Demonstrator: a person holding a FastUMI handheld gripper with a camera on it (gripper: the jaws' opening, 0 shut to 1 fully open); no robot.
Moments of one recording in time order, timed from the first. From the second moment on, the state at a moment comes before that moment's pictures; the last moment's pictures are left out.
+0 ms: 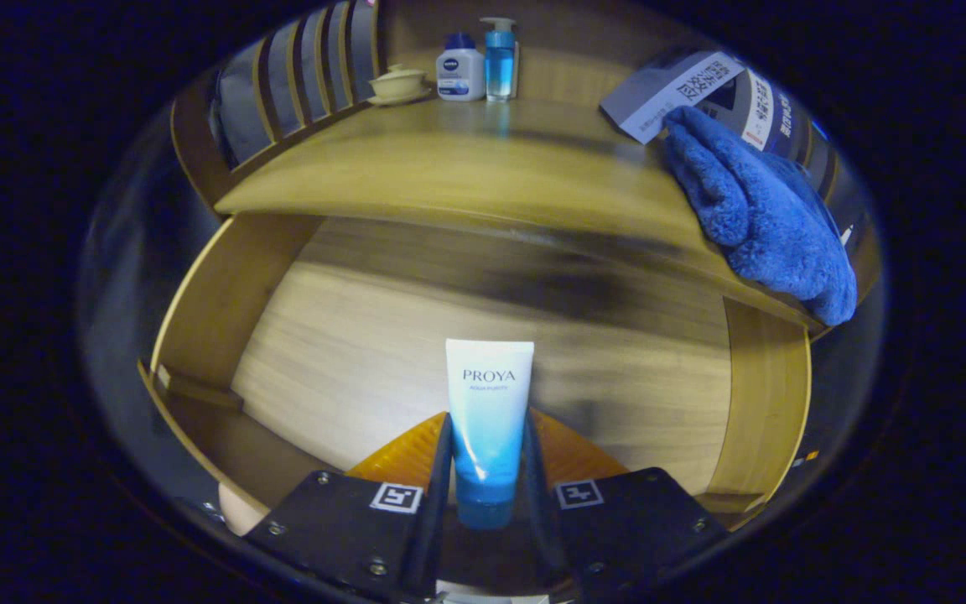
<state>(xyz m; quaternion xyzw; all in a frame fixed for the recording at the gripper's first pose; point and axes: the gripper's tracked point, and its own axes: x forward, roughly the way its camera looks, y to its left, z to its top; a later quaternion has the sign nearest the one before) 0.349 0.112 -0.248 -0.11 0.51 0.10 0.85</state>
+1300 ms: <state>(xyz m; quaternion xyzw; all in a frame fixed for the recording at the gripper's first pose) 0.522 0.154 -0.144 -0.04 0.27 0.03 0.96</state>
